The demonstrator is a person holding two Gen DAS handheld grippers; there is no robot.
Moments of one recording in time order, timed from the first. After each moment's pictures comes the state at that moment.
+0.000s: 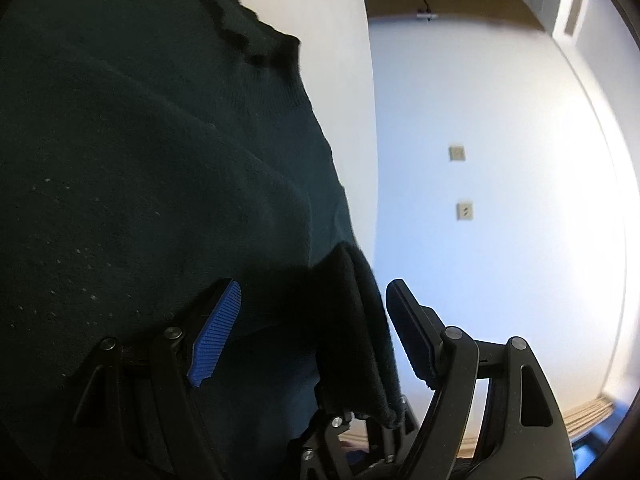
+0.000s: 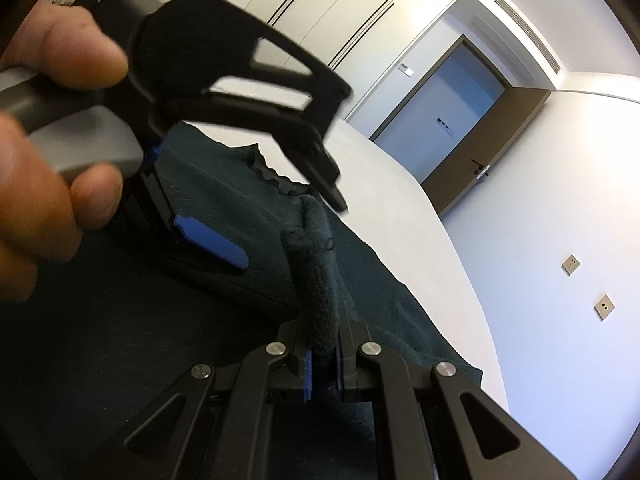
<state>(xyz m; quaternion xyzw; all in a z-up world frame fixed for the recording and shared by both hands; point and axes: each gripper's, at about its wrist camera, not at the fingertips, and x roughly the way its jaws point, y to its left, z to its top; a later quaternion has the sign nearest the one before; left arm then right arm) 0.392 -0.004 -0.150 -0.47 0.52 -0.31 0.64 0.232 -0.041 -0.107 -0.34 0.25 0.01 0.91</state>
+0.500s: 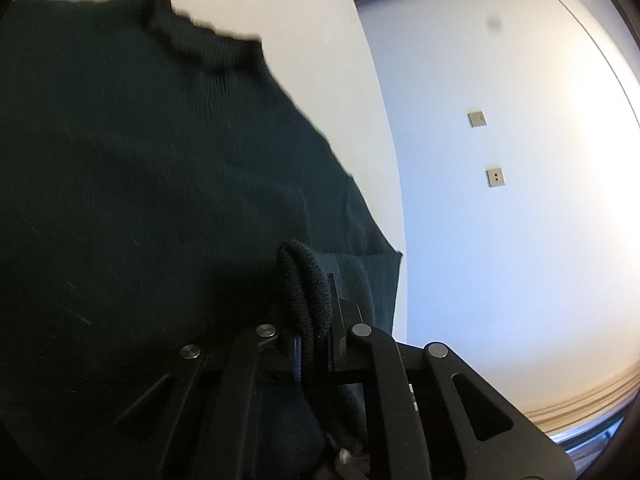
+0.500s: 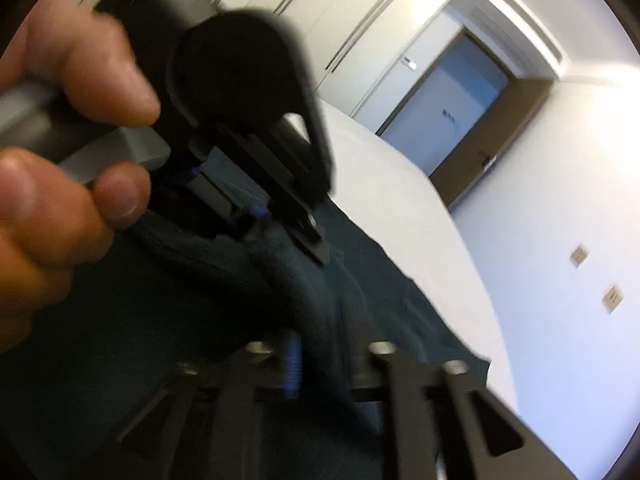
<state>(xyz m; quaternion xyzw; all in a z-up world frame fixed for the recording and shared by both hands) 0.408 -0.018 -0.122 -0.37 0.53 -0.31 0.69 0.216 -0.044 -0.101 -0.30 0.27 0.03 0.92</state>
